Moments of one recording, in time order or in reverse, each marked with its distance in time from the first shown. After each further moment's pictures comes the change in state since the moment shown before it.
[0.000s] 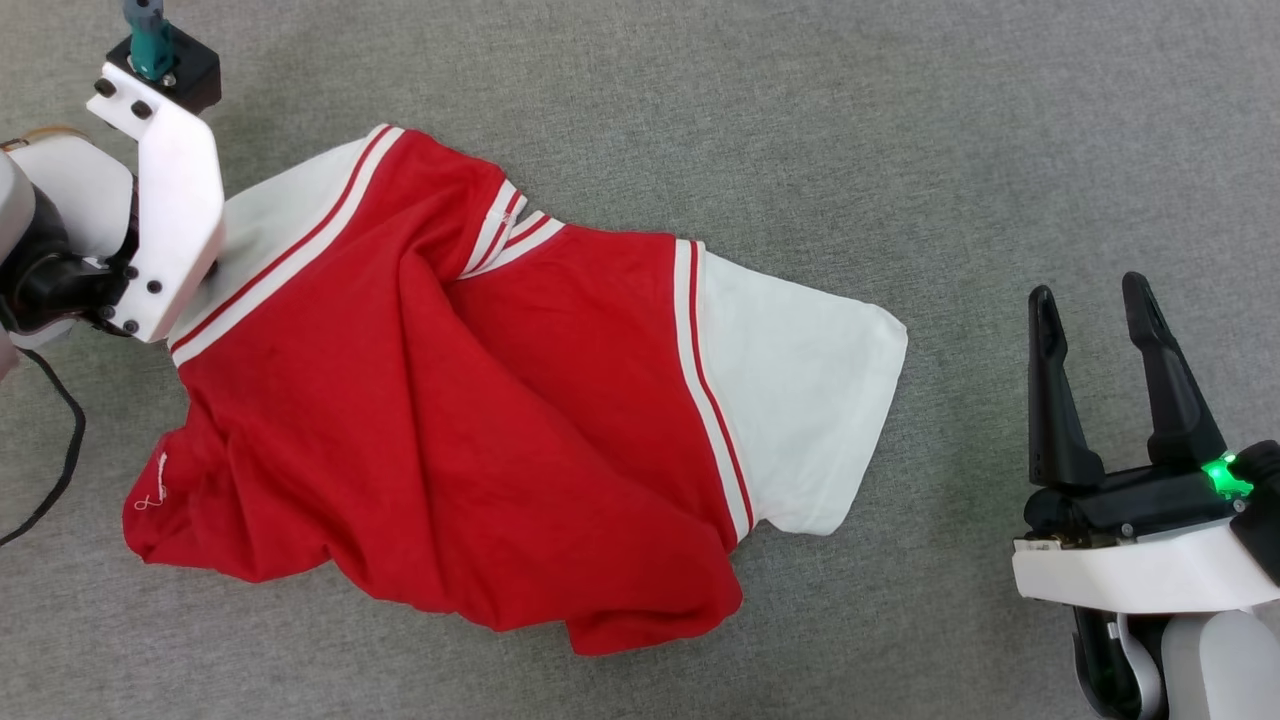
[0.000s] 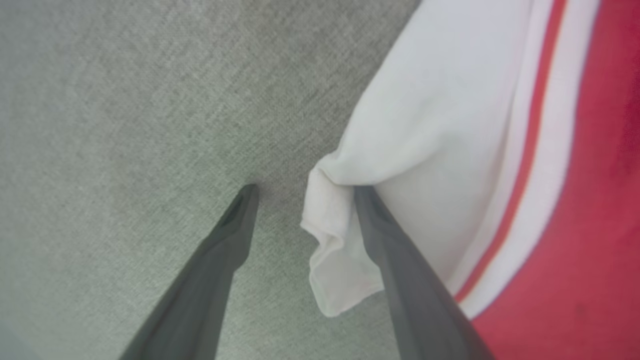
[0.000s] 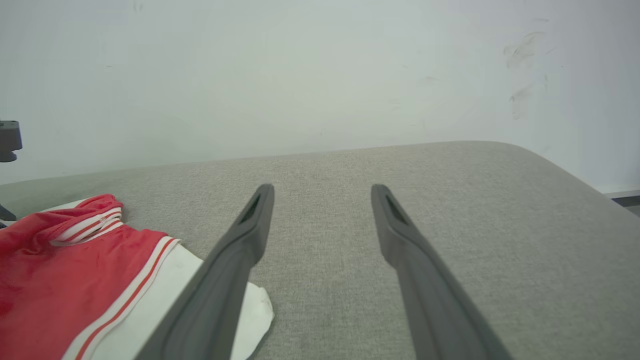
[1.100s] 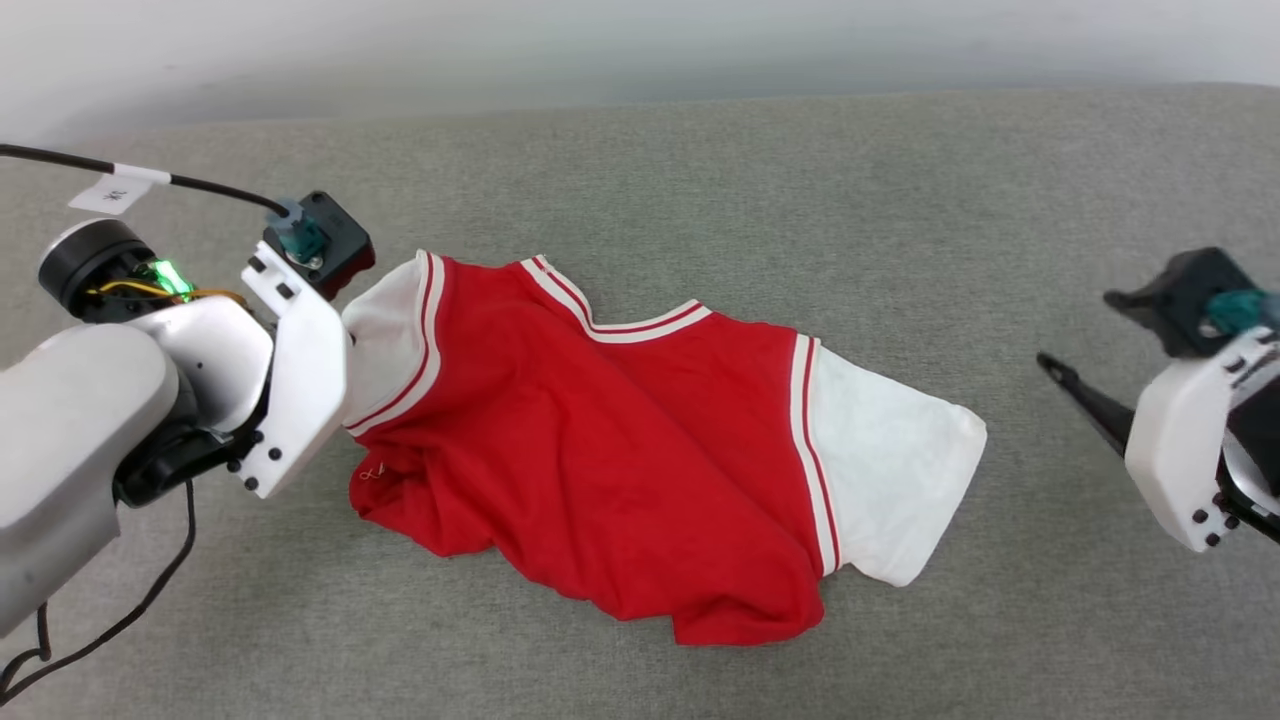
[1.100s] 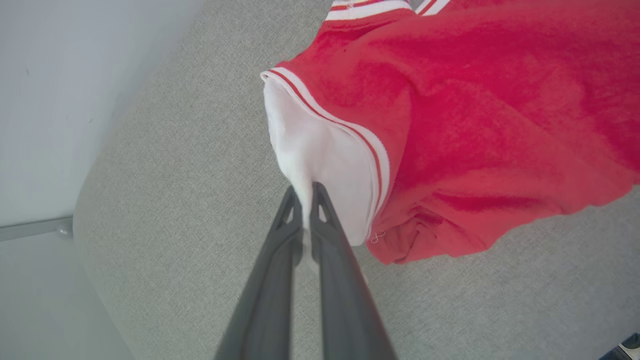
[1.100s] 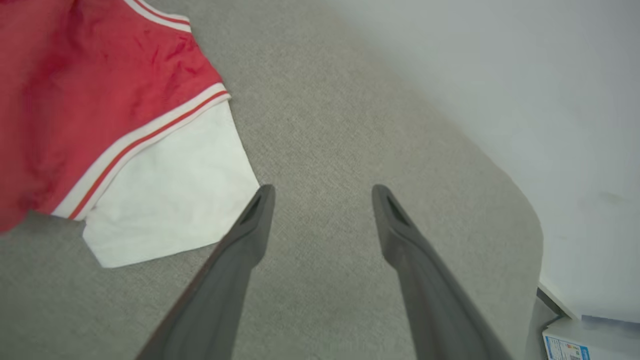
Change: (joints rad) left arm 0.199 0.055 -0.015 -0.296 0.060 0.021 -0.316; right arm -0.380 -0.736 0.496 0.063 0.286 0.000 0.752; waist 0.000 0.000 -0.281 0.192
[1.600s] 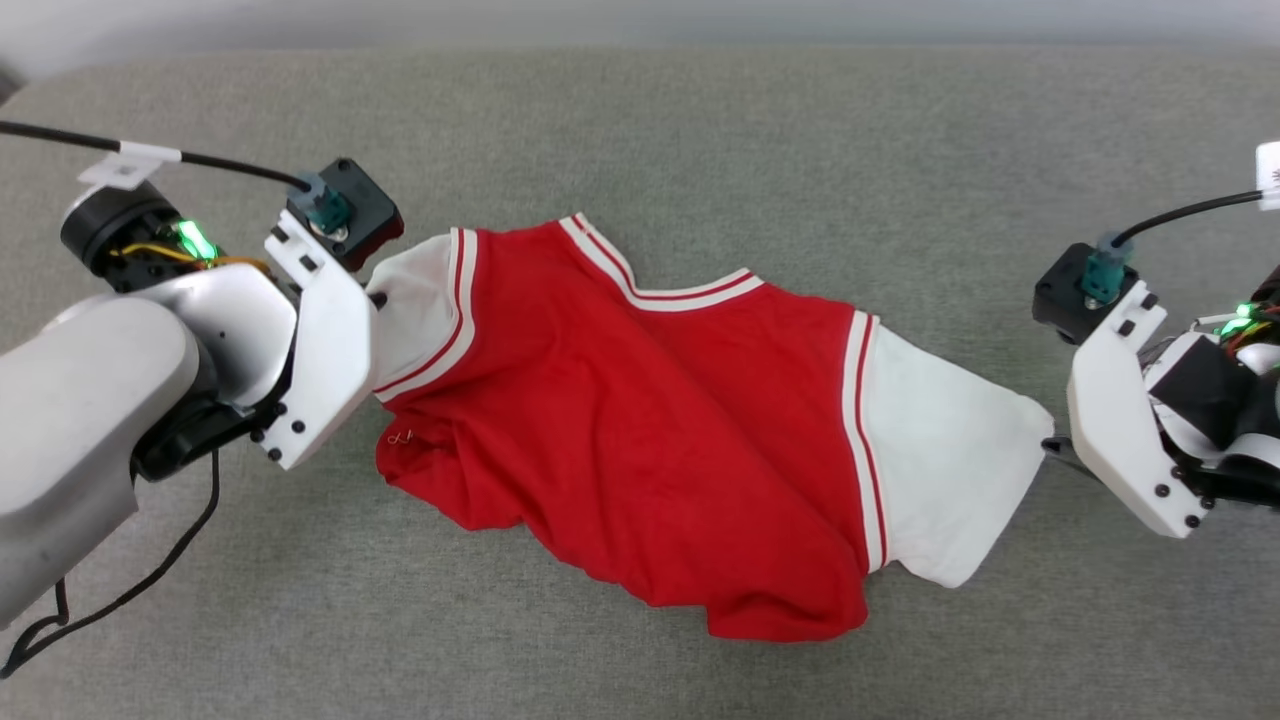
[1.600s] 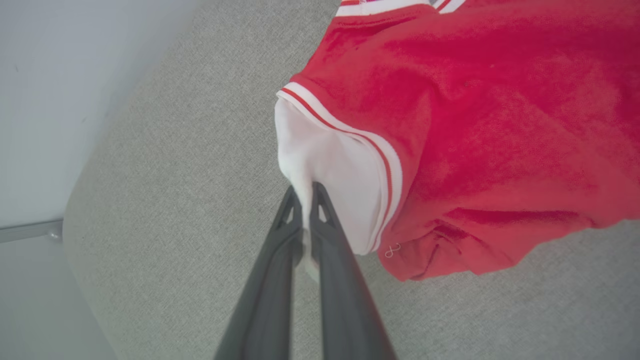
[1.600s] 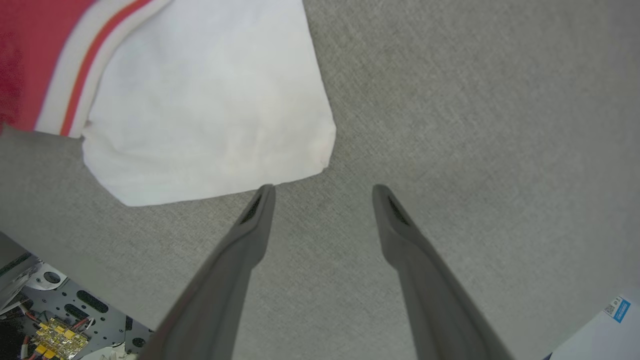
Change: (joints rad) left arm -0.030 -0.027 0.012 -0.024 0.033 0.004 -0.031; right arm -0.351 -0.063 0.427 0.122 0.321 0.000 0.477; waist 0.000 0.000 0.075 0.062
